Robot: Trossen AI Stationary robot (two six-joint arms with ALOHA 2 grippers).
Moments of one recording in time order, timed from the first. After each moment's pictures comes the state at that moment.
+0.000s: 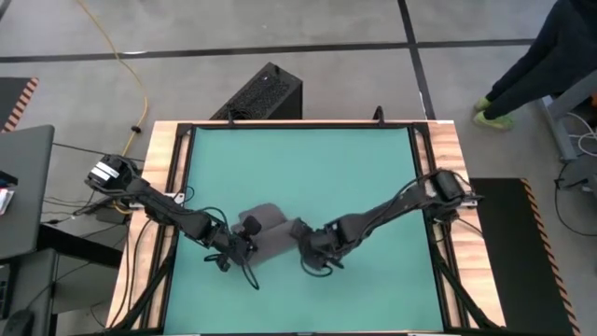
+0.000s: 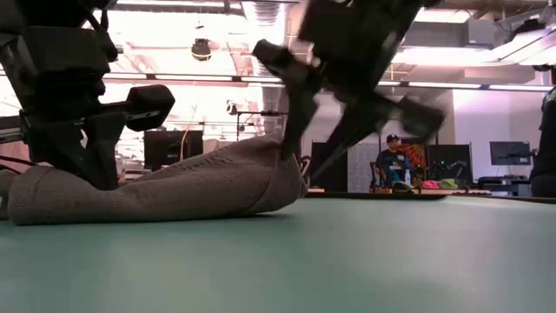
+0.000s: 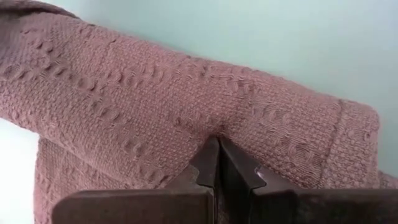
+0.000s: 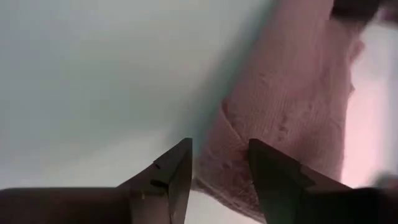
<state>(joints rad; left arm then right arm) -0.46 1.49 0.59 -0.20 -0.19 0.36 0.32 1.92 1.35 -0.48 0.28 -0.91</state>
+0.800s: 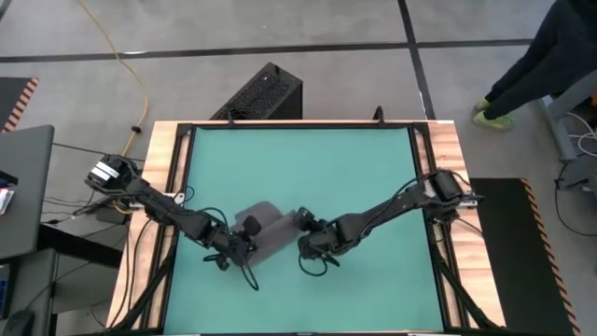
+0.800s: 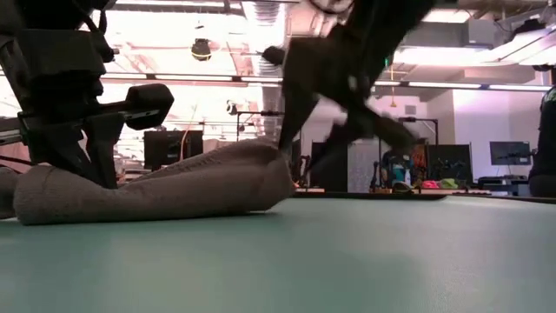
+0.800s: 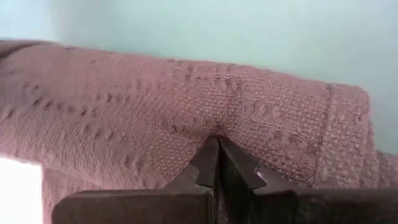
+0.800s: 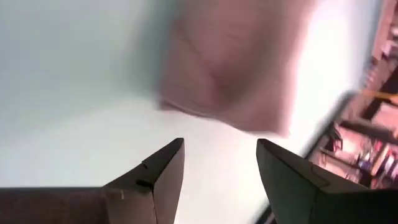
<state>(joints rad) -0.46 1.49 0.59 -0.22 -0.20 0.40 0.31 1.94 1.35 -0.53 0.63 -0.84</state>
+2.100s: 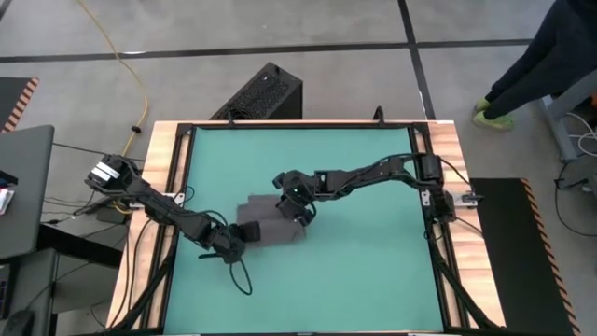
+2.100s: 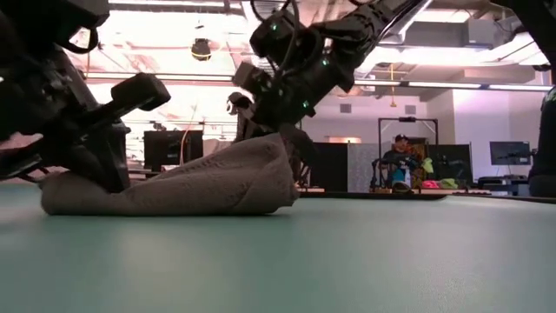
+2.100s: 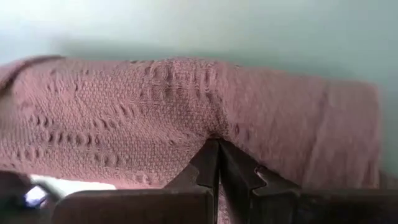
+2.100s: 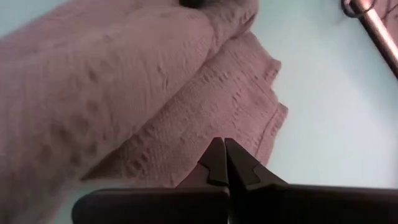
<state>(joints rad) -0.46 1.49 0.58 -0.34 -0.44 1.06 -0.07 2.01 1.35 -0.04 -0.09 -0.87</state>
